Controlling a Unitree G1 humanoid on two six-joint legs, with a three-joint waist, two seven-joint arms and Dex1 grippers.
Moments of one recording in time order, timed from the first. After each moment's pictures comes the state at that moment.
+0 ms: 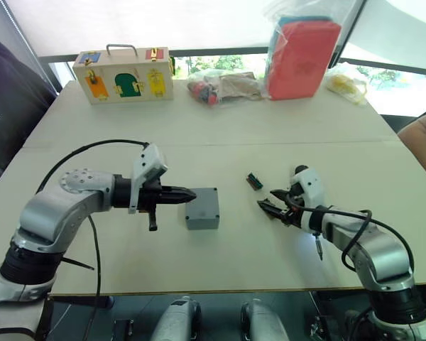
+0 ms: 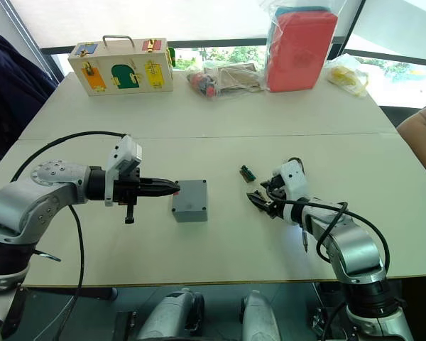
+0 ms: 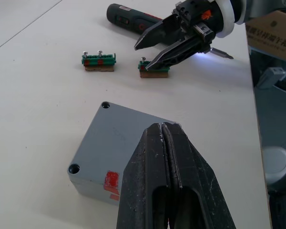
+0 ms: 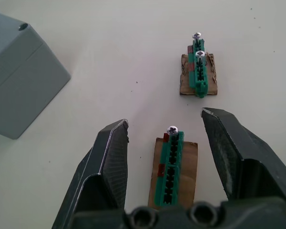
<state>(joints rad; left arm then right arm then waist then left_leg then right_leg) -0.50 0.78 -0.05 -0.34 -0.61 0.83 -1.04 -0.23 -0.55 0.00 -0.38 0.32 0.84 0.56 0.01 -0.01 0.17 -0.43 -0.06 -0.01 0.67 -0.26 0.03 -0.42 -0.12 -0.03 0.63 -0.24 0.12</state>
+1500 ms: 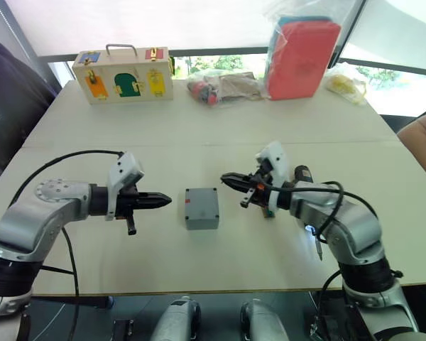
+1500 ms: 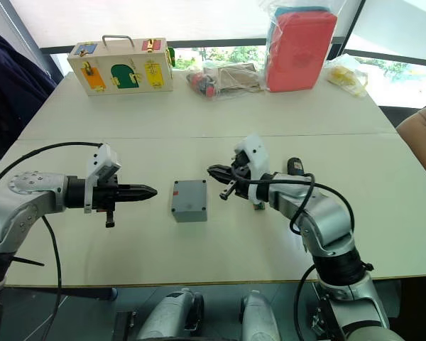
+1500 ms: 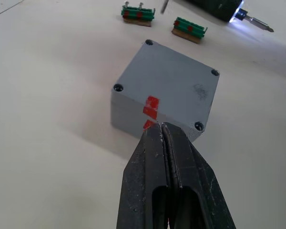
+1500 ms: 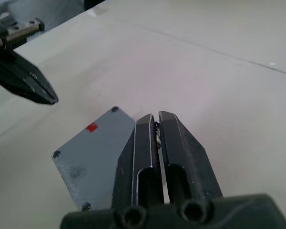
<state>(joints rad) -0.36 0.89 0.03 -0.29 -0.60 0.79 -1.04 -0.49 -0.42 0.16 -0.36 0.44 0.84 0.59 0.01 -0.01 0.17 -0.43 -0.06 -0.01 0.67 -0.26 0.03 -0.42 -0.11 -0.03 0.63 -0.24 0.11</state>
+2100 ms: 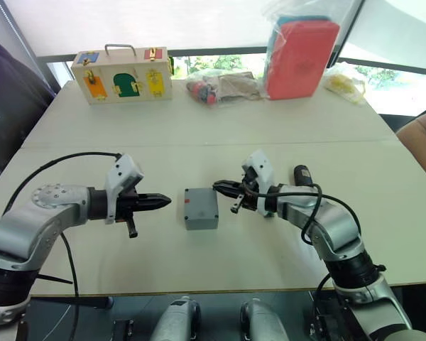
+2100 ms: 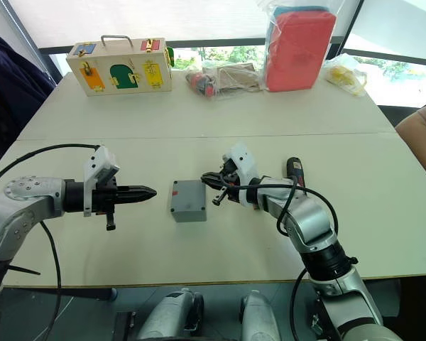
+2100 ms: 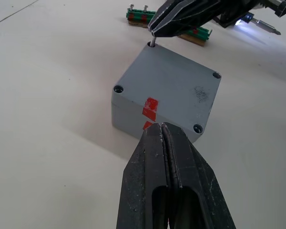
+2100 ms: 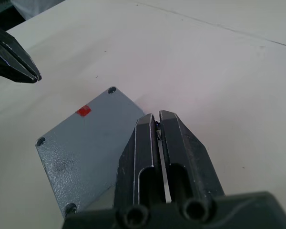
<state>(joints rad) -0.33 0.88 0.05 -0.35 -0.62 0.82 -0.97 -0.50 -0.41 0.23 -0.25 0.35 0.74 0.63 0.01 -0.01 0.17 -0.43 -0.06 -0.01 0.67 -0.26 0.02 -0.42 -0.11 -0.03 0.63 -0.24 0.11</state>
